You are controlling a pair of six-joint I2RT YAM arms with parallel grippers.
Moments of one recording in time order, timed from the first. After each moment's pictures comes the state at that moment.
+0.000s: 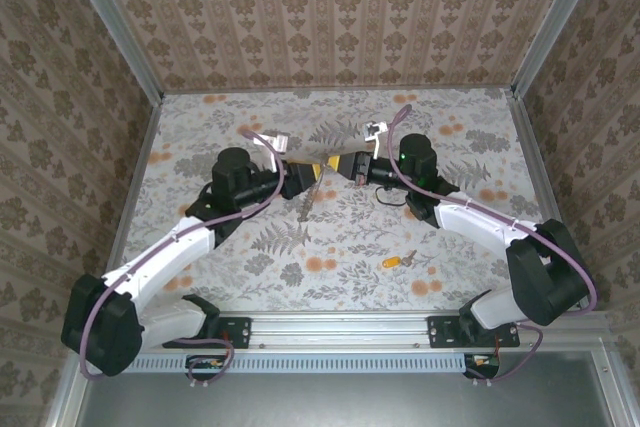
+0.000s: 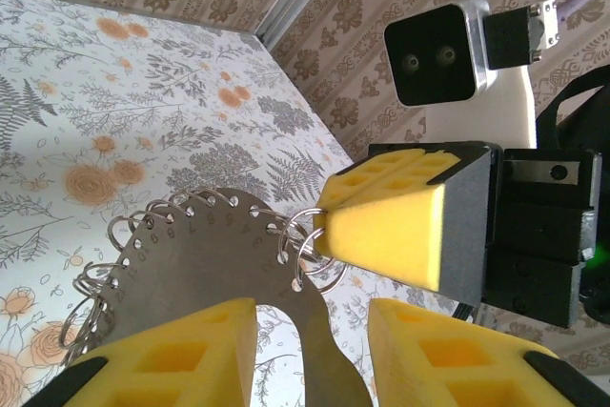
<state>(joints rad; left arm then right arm) -0.58 1.15 0.73 0.20 0.53 -0.58 0.48 1.44 0.82 0.50 -0.64 0.79</state>
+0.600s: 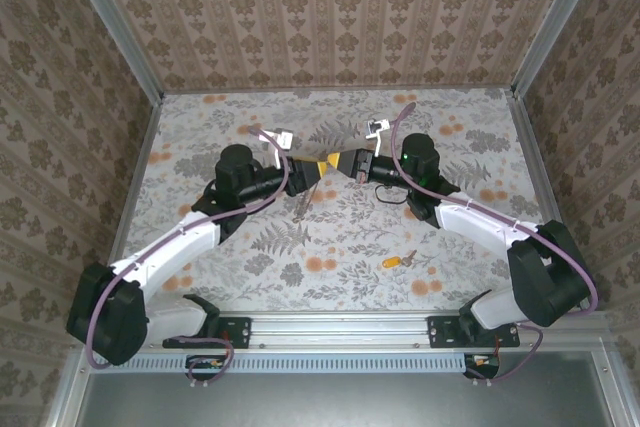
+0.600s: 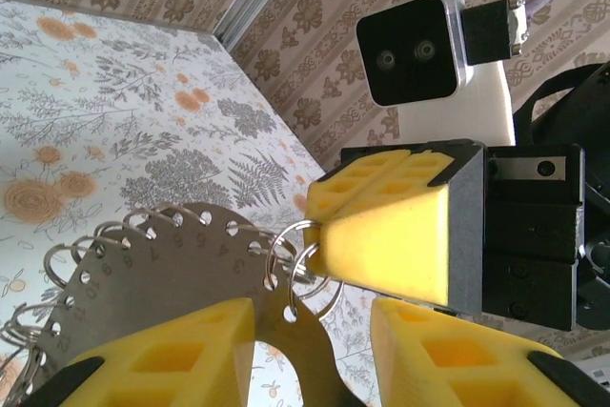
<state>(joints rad) -0.58 1.21 0.74 0.32 0.61 -0.63 0.48 1.43 0.82 0.56 -0.67 0.86</state>
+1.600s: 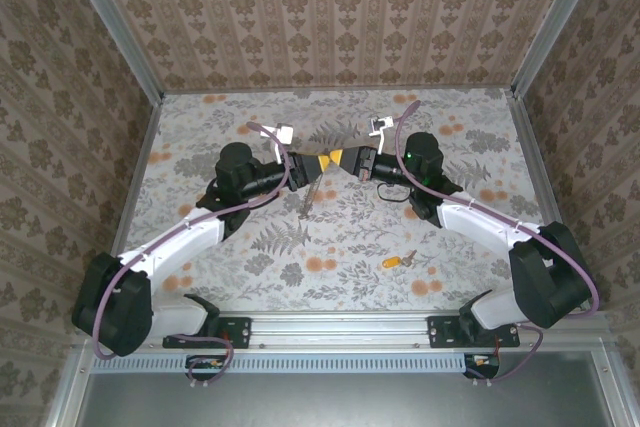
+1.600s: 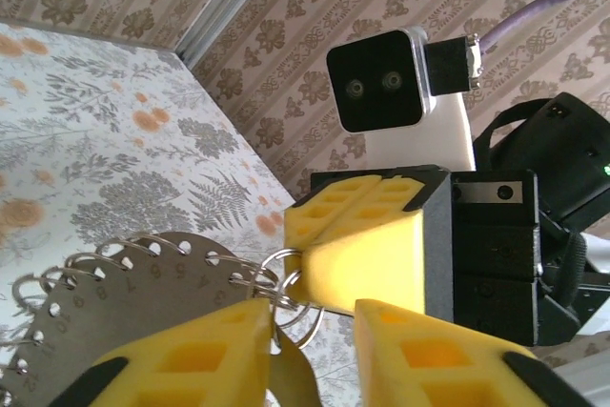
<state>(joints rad) -0.57 1.26 0.74 0.47 0.67 -0.73 0.47 1.42 0.82 0.58 -0.68 0.89</state>
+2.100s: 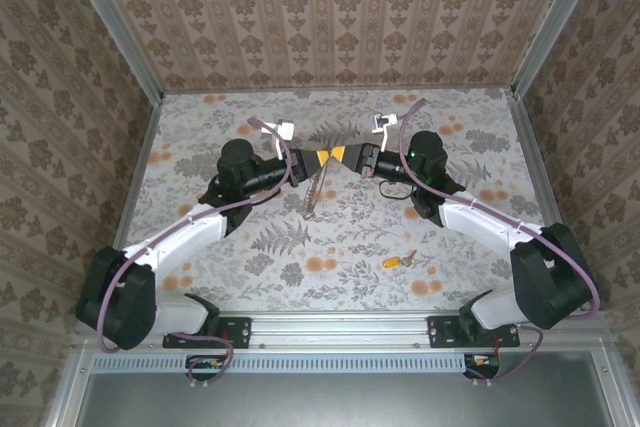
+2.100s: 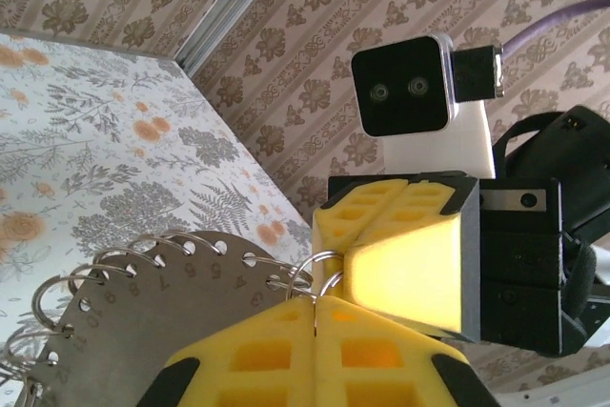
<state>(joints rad) -0.57 1.30 0.77 0.49 0.67 -0.73 0.46 1.41 0.82 0.61 -0.69 0.90</state>
